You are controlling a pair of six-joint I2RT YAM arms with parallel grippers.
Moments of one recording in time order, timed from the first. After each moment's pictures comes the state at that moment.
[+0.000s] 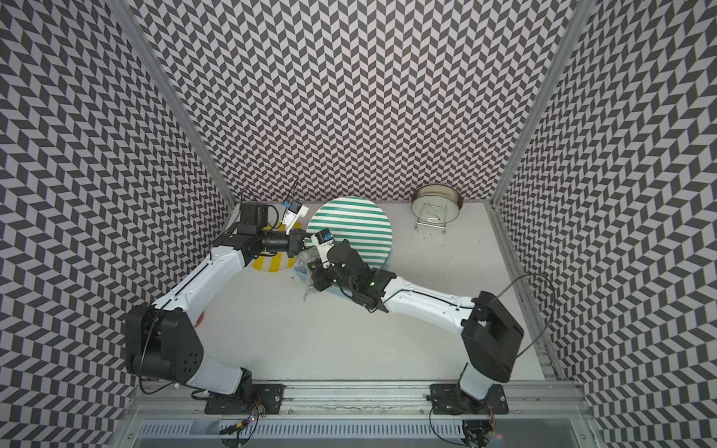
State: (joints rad) left arm -0.17 1.51 1.22 -0.40 1.08 0.02; right arm 0.99 1.68 1.27 0.02 -0.01 0.39
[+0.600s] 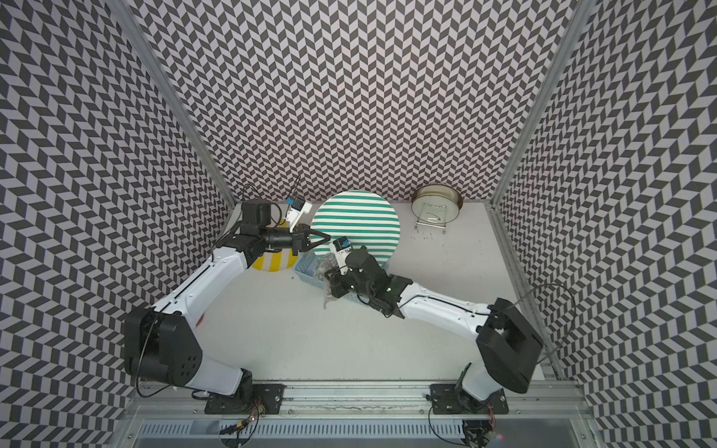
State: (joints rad) left arm -0.20 1.49 1.23 -0.28 1.07 0.04; right arm 0.87 1.50 1.00 0.02 -0.07 0.44
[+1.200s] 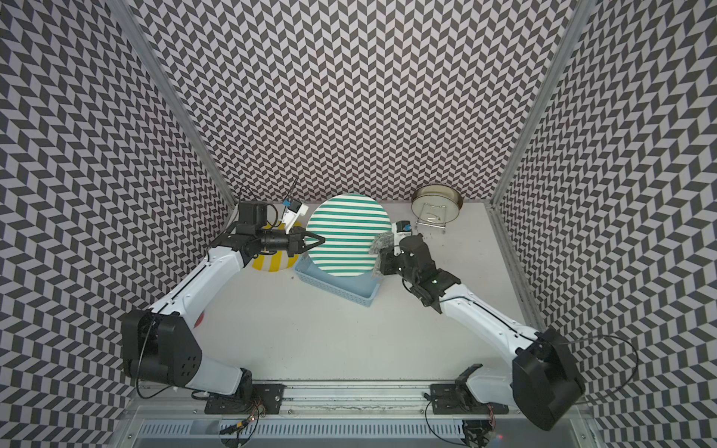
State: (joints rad) left arm -0.18 1.49 1.25 -0.45 1.02 0.12; right arm 0.50 1.27 0.87 -0.05 -0.04 0.46
